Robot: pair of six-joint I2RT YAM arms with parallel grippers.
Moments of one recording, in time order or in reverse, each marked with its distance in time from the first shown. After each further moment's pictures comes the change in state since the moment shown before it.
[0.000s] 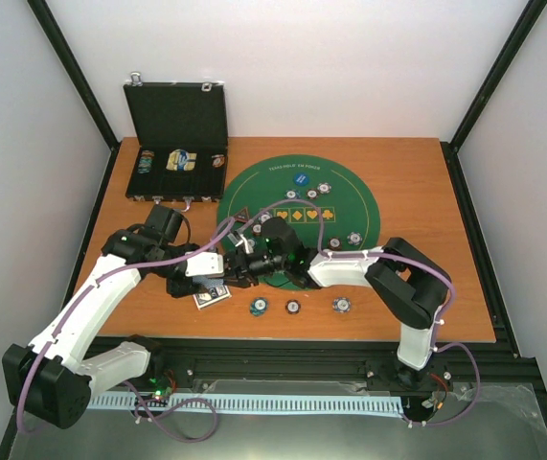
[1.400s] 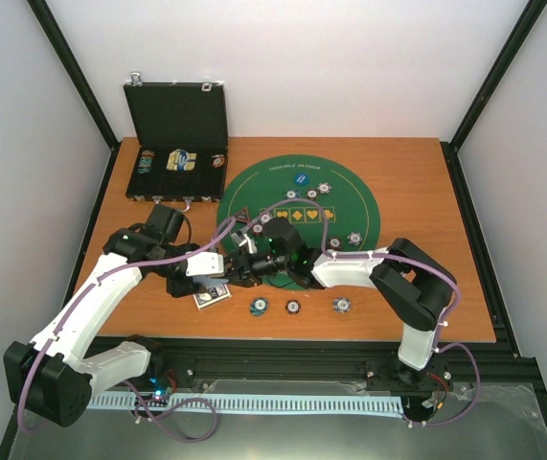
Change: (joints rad) left arm 0.000 0.011 0.002 0.000 -0.014 0.000; right arm -0.013 -0.020 -0.016 -0.033 0.013 -0.048
